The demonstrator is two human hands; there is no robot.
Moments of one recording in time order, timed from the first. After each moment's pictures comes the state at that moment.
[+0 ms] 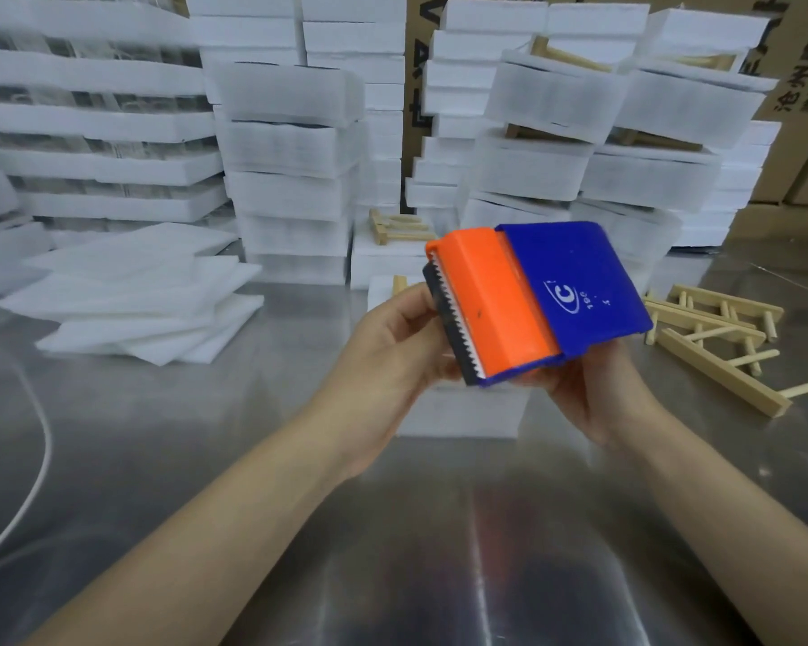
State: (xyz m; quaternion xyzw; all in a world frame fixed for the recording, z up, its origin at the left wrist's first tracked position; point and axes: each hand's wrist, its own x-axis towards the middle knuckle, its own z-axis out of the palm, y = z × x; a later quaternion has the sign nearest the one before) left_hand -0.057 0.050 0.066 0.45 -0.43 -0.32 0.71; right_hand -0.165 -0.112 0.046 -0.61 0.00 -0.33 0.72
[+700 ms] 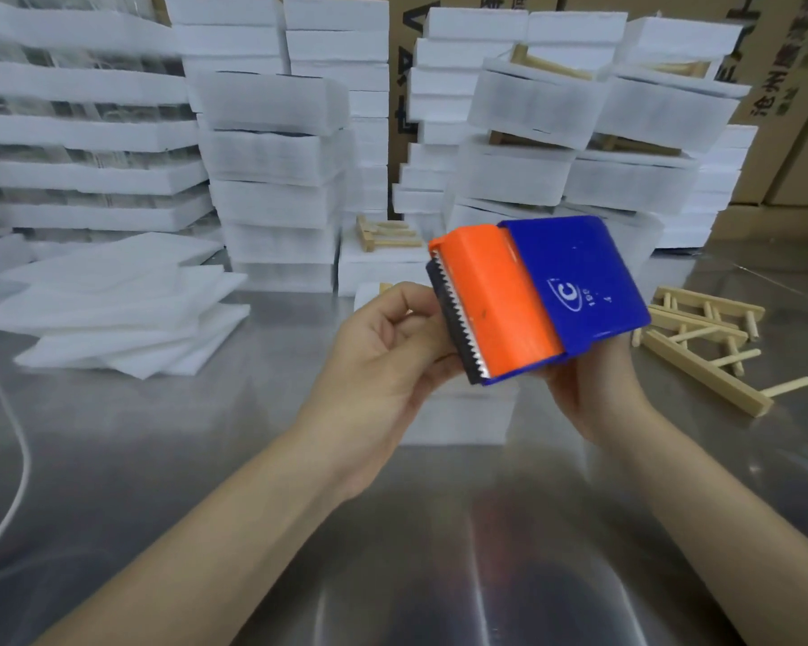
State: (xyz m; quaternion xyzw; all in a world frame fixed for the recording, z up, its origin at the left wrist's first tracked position) left_hand -0.069 0.047 0.072 0.37 -0.40 -0.32 0.78; right_hand -0.164 -0.110 0.056 -0.58 0.05 -0.43 0.69
